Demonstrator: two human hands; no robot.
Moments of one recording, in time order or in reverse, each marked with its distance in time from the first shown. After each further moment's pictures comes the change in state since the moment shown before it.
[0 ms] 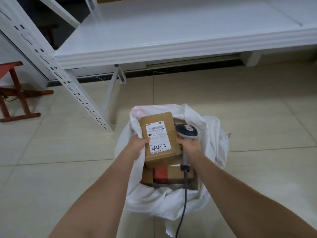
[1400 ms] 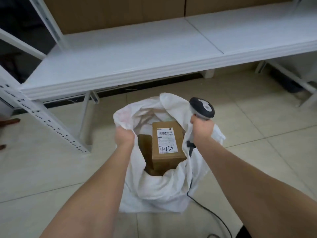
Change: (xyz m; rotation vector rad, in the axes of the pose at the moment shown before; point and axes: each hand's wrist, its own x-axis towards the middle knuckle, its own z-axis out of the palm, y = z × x) left_hand -0.039 0.085 0.060 0.261 0.335 0.239; right_hand -0.037 -0.090 -0.142 0.331 0.411 -0.156
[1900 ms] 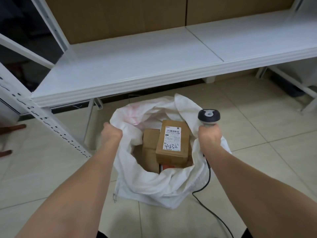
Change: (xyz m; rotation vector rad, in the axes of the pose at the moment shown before) left_hand 0.024 0.024 -0.066 0.143 0.032 0.007; right_hand 0.000 0.000 -0.010 -0.246 0.153 0.000
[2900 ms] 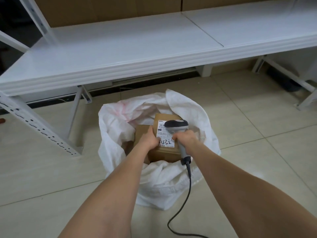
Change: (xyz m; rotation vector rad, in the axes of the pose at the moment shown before) left_hand -0.040 0.009 0.151 0.178 -0.580 0.348; right_hand 0.007 0.034 0.046 -0.225 -0.453 0.012
